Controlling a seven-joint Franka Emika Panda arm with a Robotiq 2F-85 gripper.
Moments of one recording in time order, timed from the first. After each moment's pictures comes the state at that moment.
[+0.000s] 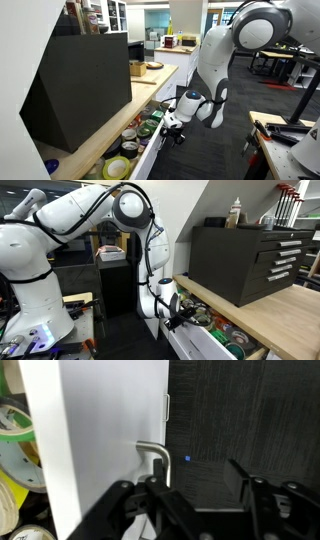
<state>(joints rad) -0.01 1.03 -0.27 -2.00 -0.96 3.49 -0.73</state>
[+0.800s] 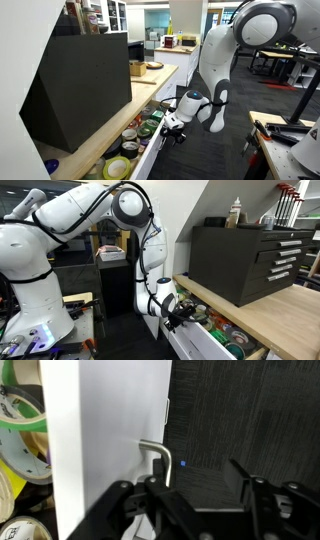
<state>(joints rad) 0.00 1.01 -0.25 -2.07 -0.73 3.50 -1.03</state>
